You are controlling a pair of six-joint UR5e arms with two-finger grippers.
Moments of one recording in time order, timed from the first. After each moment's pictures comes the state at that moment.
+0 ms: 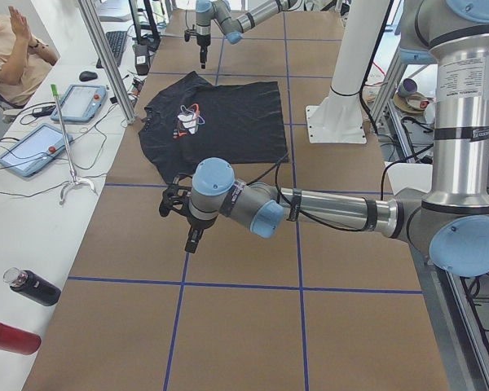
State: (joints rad) left arm -1.51 -1.50 -1.75 -1.97 -2.39 -0.23; right arm 1.02 -1.04 1.18 -1.05 2.18 0.79
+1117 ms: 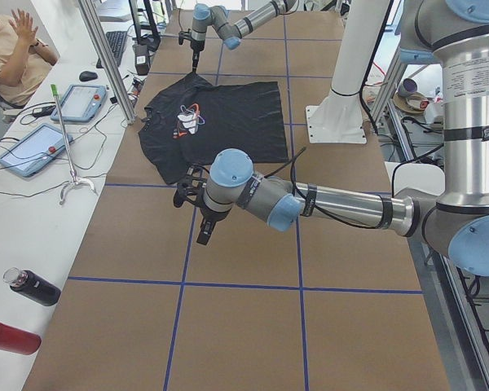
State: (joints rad) left arm -1.51 -1.44 -1.84 -1.97 -2.40 -0.23; right arm 0.98 -0.97 1.13 -1.02 1.98 0.79
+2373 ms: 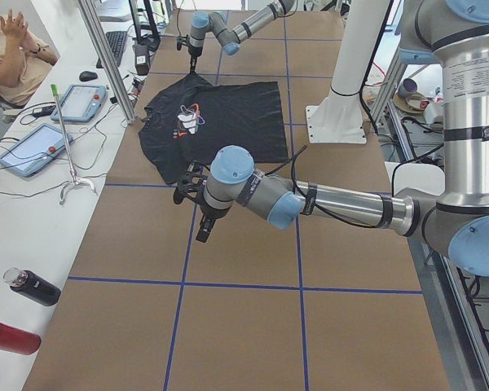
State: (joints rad) left arm -1.51 -1.44 -1.85 -1.97 -2.39 -0.23; right arm 0.96 -0.93 1.03 -0.99 1.91 0.79
